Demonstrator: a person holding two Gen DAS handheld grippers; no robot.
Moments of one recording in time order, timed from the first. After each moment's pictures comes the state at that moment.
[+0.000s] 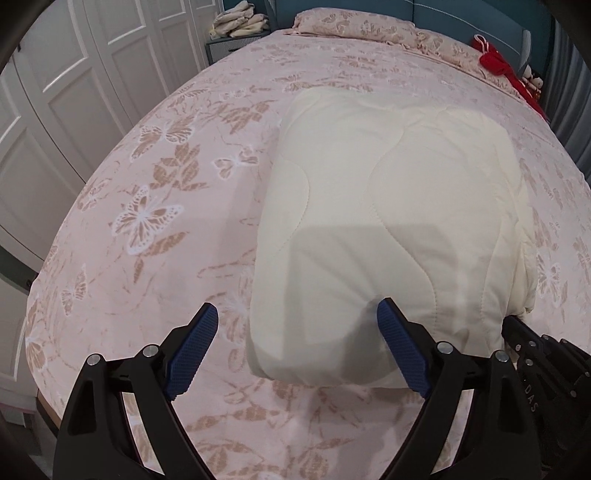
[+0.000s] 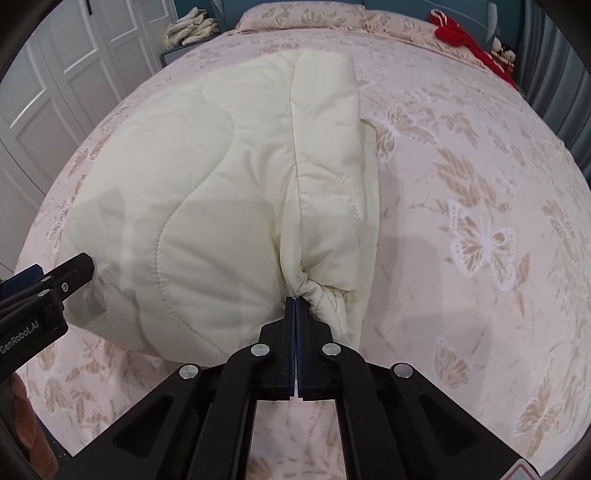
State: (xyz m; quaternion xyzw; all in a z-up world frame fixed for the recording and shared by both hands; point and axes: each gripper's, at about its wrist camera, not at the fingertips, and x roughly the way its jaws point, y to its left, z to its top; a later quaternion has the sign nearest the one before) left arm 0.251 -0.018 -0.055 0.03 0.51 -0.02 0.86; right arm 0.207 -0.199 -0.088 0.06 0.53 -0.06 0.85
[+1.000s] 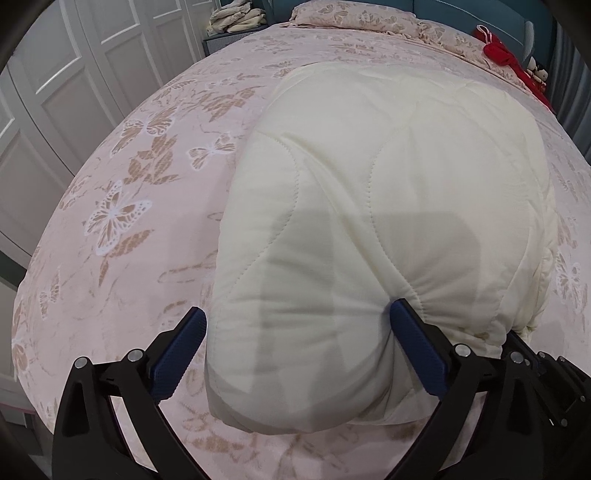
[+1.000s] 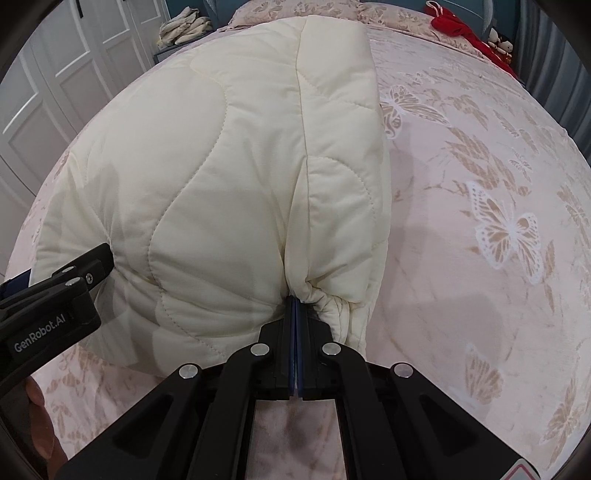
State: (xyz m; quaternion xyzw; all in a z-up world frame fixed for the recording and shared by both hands) left arm 0.270 -0.047 -0.093 0.04 0.51 -0.01 0.86; right arm 0.216 -0.202 -0.123 0.07 0.52 -0.07 0.85
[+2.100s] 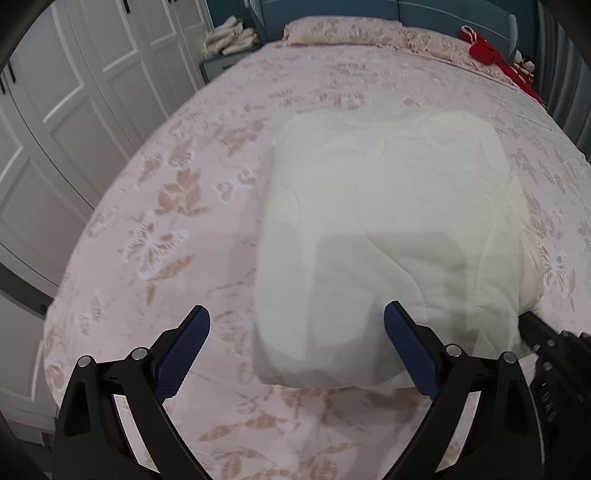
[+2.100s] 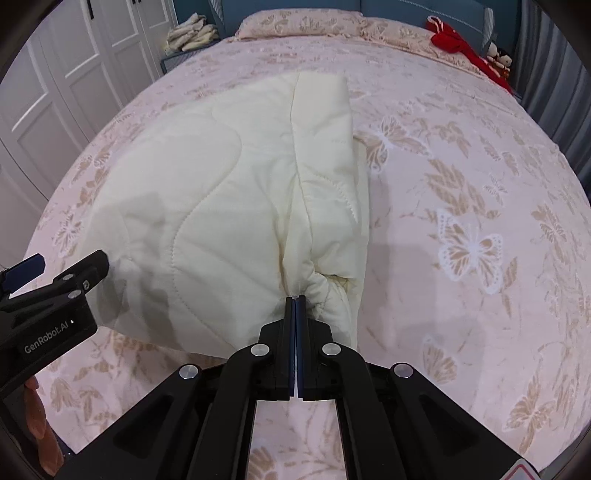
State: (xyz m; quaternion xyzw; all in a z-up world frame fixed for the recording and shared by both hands) left arm 0.249 -0.030 -0.035 0.08 0.48 -0.01 0.87; right arm 0.197 -0.196 -0.061 0.05 0.51 -0.07 0.85
